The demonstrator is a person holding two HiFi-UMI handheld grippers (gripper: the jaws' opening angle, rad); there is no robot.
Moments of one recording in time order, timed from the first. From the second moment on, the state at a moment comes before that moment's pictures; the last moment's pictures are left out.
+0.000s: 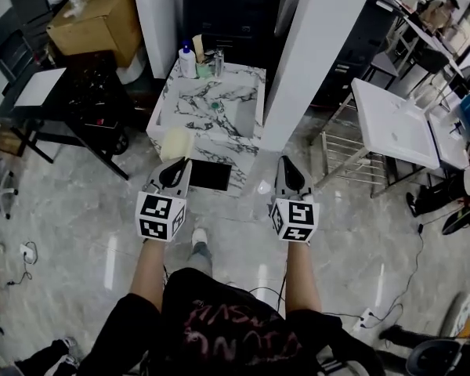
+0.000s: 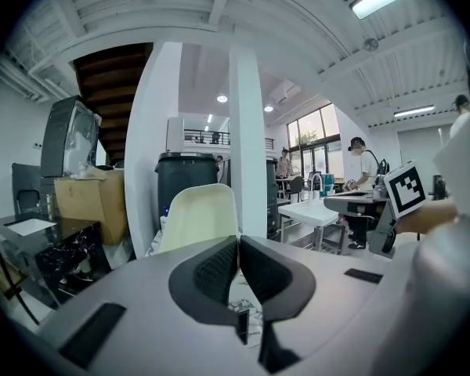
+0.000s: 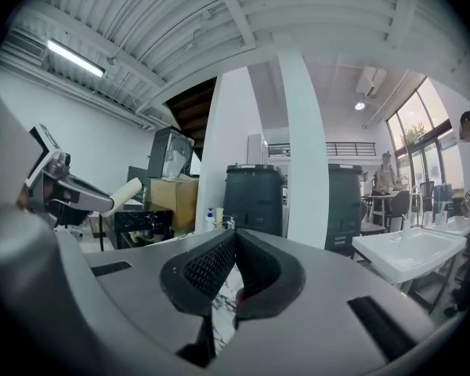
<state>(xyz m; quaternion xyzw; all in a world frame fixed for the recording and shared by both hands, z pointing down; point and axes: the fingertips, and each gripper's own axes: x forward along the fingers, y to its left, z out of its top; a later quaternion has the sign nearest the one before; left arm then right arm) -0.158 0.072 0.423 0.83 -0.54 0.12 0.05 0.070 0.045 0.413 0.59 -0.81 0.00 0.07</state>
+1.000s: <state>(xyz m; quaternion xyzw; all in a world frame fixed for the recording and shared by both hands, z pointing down) -0.186 -0.127 0.428 0.89 -0.43 0.14 0.06 0.006 -0.127 0.397 0.64 -0.77 -0.01 0.09</state>
